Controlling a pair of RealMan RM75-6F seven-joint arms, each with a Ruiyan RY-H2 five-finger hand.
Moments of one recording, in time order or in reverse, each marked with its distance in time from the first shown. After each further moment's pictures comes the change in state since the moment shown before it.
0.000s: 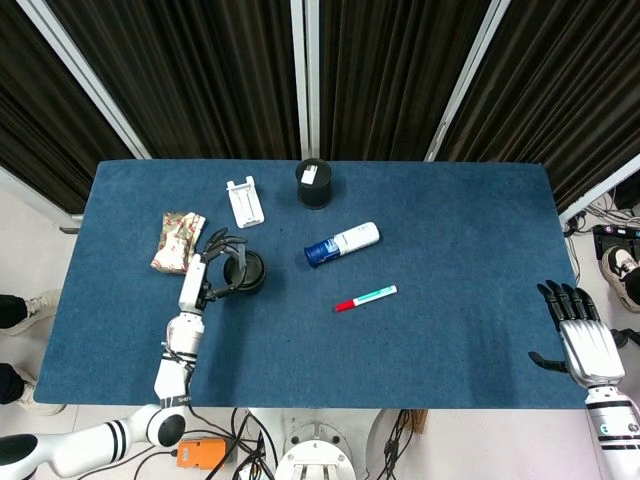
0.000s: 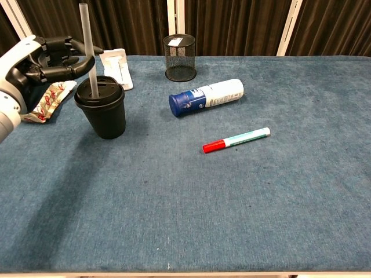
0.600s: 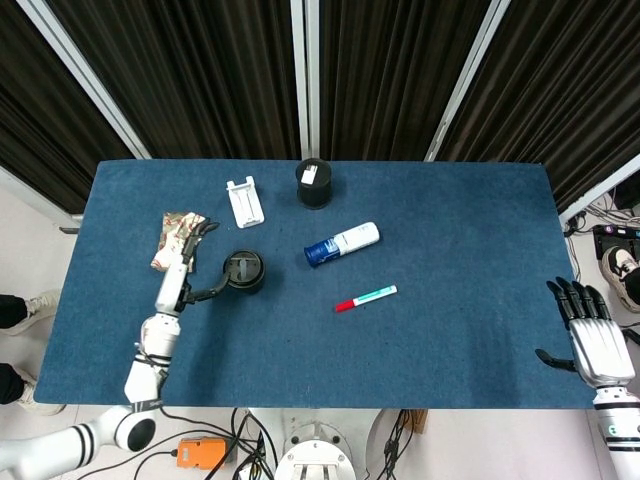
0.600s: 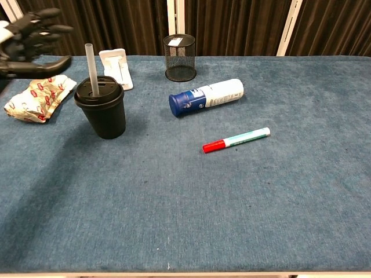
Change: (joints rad) left arm 0.040 0.190 0.059 -0.080 0.073 0.008 0.059; right arm -0.012 0.020 0.011 -0.003 0.004 0.032 0.019
